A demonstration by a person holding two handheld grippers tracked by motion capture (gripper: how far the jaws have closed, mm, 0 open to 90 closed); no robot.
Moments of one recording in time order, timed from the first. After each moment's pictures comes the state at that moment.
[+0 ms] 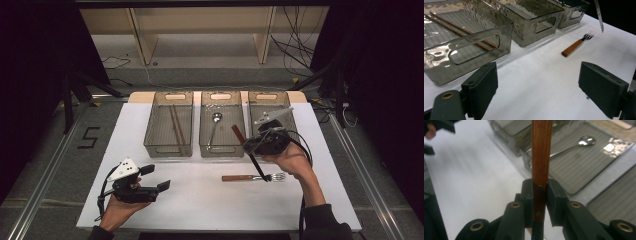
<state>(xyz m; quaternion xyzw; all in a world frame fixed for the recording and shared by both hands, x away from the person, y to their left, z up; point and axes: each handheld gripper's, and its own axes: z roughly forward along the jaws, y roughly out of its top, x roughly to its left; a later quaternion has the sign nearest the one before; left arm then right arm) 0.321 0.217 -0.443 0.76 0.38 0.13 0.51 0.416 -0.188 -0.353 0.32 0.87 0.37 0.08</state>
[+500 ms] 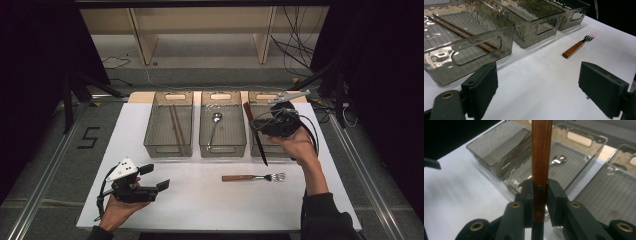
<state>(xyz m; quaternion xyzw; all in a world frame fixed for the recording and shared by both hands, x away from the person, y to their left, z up) 0.320 0.219 -0.442 0.75 0.38 0.14 0.52 0.440 -0.209 -0.325 0.38 0.82 0.41 0.11</state>
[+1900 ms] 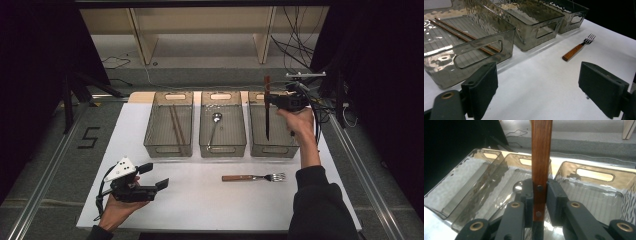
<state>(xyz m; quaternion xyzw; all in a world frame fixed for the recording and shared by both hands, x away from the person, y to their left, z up) 0.321 0.220 -0.440 0.75 0.37 0.14 0.53 0.511 -0.246 -0.324 0.51 0.72 0.44 0.15</state>
